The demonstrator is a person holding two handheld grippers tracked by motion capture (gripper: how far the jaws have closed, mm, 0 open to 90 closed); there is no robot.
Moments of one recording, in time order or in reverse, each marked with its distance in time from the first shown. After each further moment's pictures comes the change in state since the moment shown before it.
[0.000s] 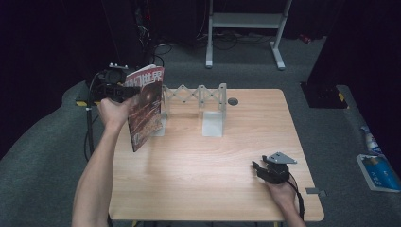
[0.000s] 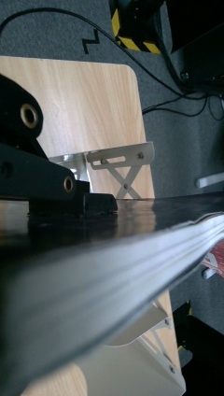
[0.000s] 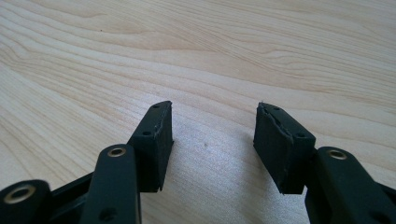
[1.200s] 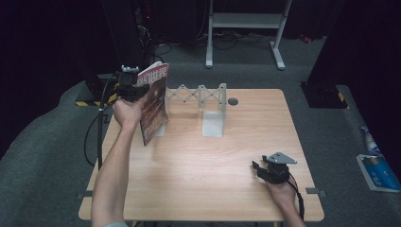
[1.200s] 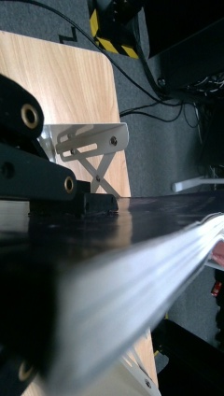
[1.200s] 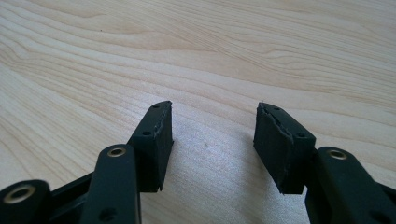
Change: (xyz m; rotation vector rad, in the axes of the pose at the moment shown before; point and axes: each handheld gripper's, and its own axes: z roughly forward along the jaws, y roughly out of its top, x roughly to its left) left arm -0.016 -0.003 0.037 -0.102 0.016 -0.010; right arm 0.000 0.000 0.000 -0.001 0.000 -0.001
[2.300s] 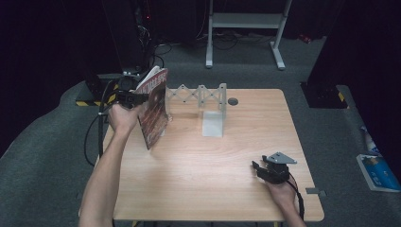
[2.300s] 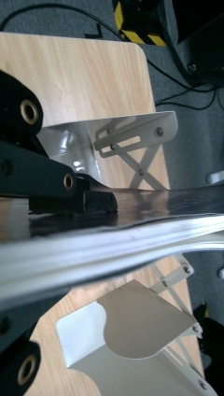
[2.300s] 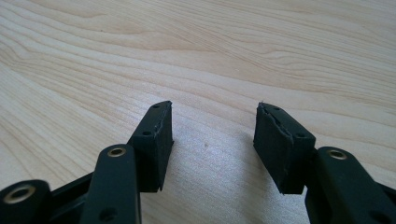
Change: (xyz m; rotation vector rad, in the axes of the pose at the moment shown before) left arm 0.002 -0.011 -0.010 0.165 -0.024 0.053; right arm 0.000 0.000 0.000 0.000 0.000 -0.002
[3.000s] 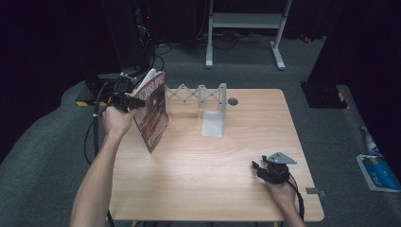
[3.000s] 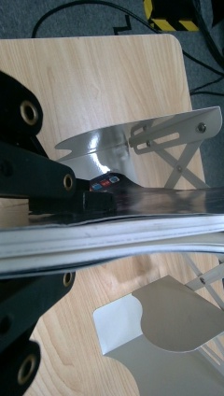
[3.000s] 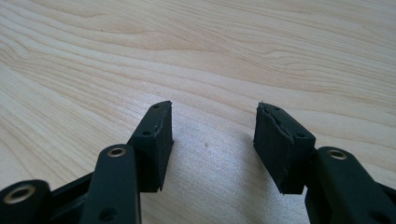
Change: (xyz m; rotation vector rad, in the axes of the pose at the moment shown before) left arm 0.004 -0.008 -0.015 0.104 -0.034 -0.018; right arm 0.001 0.000 0.000 0.002 0.000 0.002
